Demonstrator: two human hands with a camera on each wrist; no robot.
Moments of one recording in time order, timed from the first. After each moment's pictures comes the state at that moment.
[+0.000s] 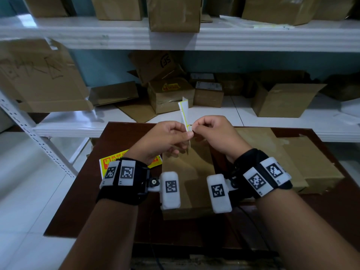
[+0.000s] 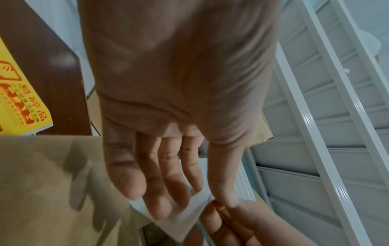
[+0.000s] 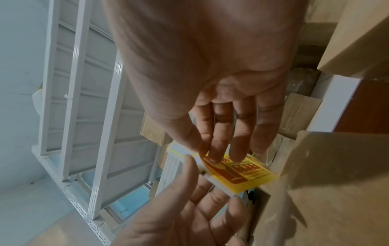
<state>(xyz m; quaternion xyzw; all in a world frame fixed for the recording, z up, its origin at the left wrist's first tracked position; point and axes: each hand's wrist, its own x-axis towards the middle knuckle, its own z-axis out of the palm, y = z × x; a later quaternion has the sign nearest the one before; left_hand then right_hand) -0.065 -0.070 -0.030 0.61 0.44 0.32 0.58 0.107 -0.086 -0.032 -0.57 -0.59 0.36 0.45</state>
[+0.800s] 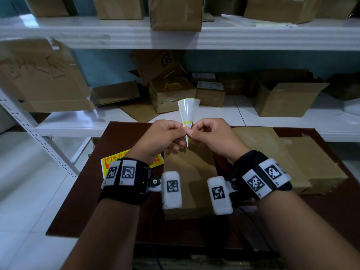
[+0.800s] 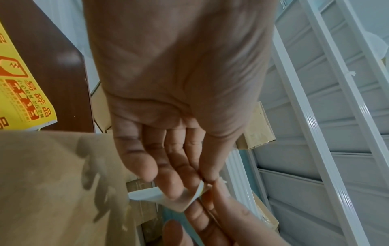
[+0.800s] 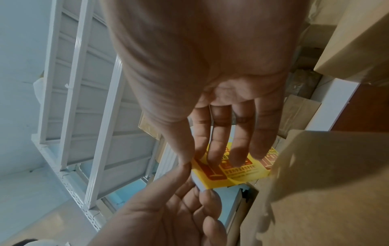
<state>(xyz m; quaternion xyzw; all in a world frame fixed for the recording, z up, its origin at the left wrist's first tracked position) -0.069 -0.064 -0.034 0.60 0.46 0.34 0.56 0.104 -0.091 -0.037 -0.54 -0.61 0.38 0.44</state>
